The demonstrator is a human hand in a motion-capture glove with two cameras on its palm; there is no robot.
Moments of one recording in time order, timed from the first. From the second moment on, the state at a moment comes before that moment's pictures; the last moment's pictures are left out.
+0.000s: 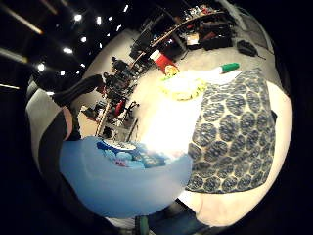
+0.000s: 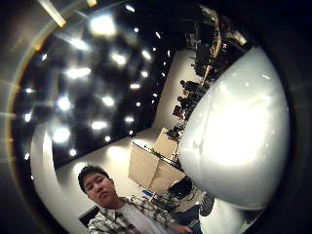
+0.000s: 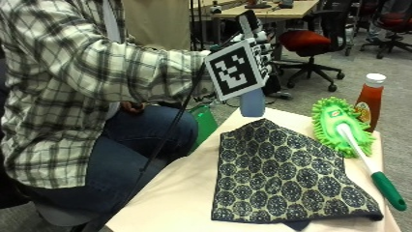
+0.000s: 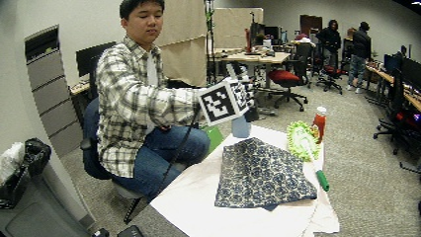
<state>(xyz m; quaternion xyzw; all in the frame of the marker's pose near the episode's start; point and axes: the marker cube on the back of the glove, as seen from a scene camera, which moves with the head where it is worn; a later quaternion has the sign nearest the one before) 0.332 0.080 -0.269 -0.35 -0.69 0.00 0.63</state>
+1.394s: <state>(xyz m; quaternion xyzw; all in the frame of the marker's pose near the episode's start) 0.263 0.163 -0.184 -0.41 -0.68 0.01 0.61</state>
